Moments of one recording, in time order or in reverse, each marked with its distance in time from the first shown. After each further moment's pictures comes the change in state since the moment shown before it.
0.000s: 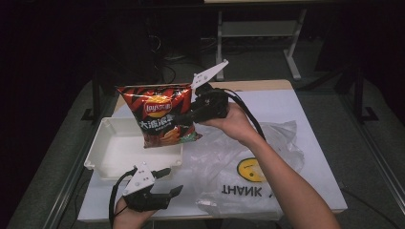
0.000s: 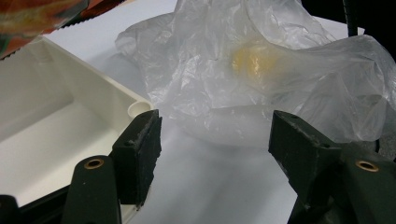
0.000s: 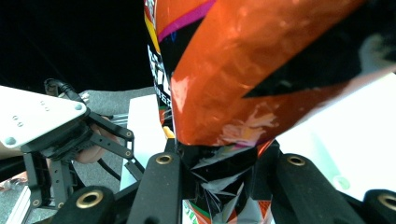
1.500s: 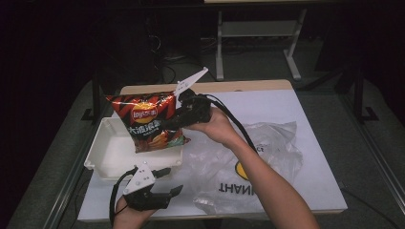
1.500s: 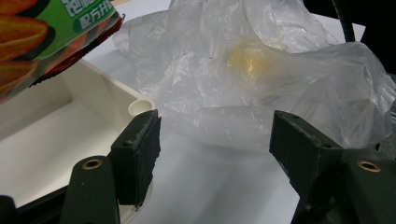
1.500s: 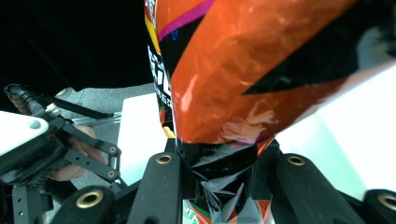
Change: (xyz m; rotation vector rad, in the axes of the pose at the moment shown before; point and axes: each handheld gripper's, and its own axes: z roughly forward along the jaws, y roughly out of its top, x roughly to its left) left arm 0.003 -0.002 0.002 0.001 -0.002 0.007; right arm -0.007 0.001 0.047 0.027 0.016 0.024
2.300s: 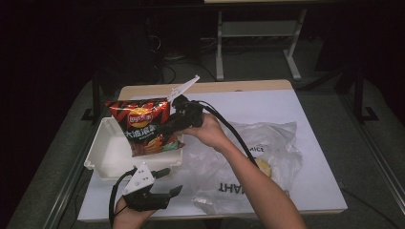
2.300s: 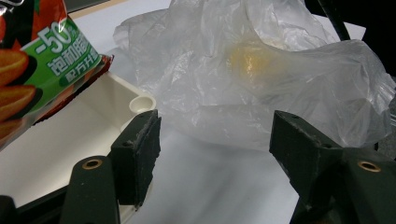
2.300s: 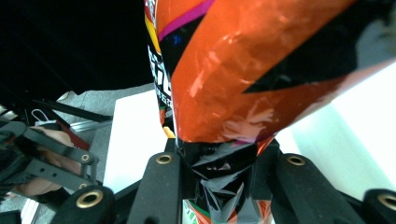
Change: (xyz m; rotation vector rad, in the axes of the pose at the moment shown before) left arm 0.001 -0.001 -0.001 -0.002 0.001 -0.011; right arm -0.013 -0.012 0.034 0.004 0.013 0.047
